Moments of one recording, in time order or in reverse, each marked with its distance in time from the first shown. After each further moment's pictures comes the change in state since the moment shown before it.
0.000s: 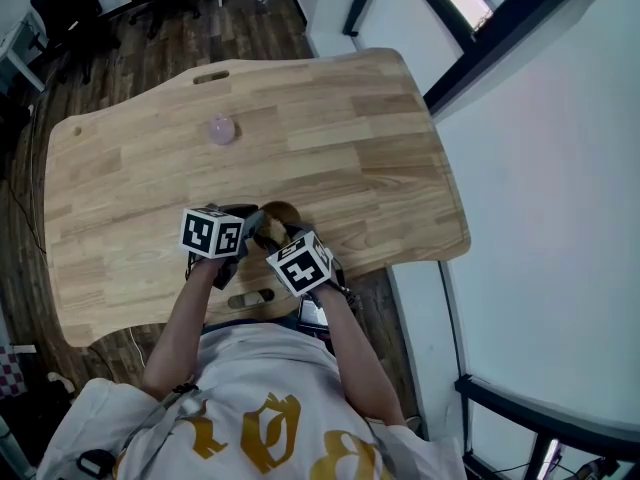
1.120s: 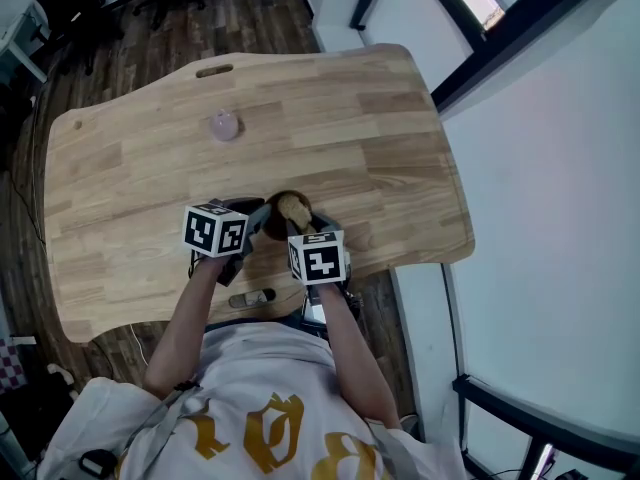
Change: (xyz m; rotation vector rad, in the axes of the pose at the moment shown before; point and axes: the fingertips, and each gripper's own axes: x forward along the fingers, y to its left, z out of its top) left arm 0.007 -0.002 0.014 -0.004 -0.042 -0.024; right arm -0.017 -0.063 -0.001 0.340 -0.098 -0.201
